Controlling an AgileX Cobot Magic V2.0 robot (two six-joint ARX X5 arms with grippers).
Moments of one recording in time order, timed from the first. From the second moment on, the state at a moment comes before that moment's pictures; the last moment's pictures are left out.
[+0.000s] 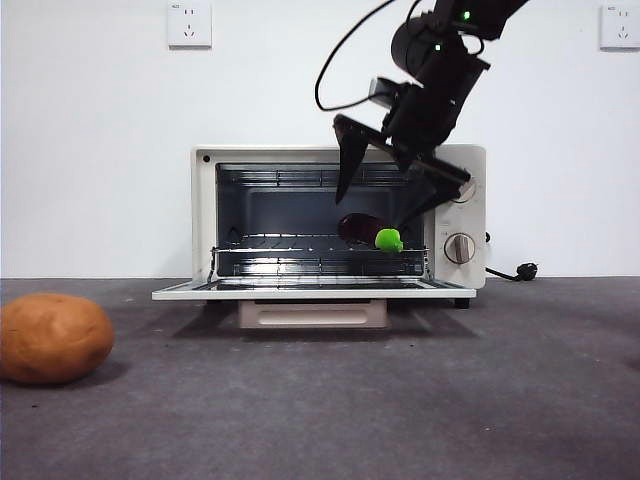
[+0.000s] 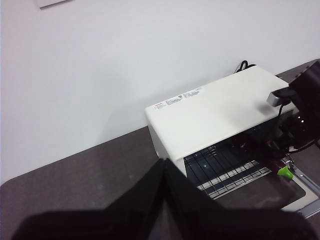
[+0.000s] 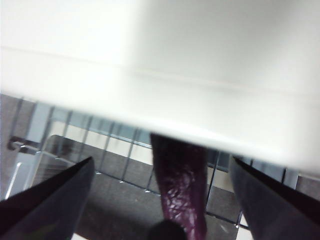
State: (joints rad) left arm -0.32 1.14 1.80 -0.94 -0.07 0.16; right arm 0.37 2.14 1.97 -0.73 -0.24 0.18
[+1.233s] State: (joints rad) left arm -0.32 1.16 1.80 -0.94 -0.07 0.17; right arm 0.41 1.25 1.98 -1.05 -0.08 0.05
